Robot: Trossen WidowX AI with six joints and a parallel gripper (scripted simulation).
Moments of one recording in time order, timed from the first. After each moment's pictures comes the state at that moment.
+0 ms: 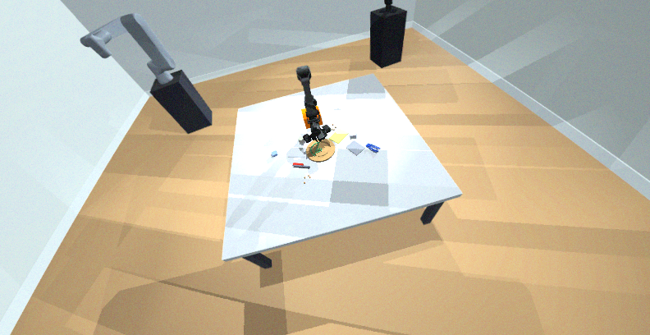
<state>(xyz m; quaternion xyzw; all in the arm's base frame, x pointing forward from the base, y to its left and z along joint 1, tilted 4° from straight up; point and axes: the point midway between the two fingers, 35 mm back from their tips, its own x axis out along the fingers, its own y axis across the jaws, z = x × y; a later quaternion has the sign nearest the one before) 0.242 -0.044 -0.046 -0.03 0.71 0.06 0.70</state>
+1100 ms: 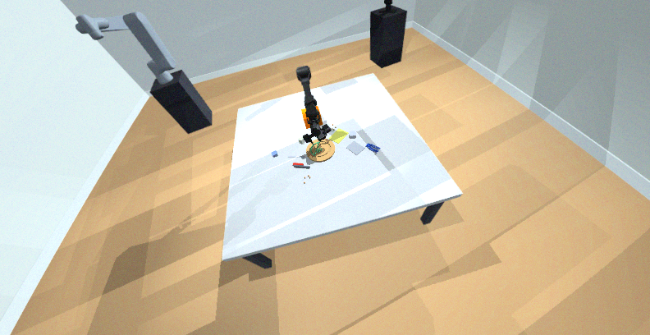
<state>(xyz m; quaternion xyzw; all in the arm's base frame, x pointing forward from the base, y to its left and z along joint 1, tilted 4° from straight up) 0.240 -0.045 -0.044 -0.03 0.71 0.06 0.70</state>
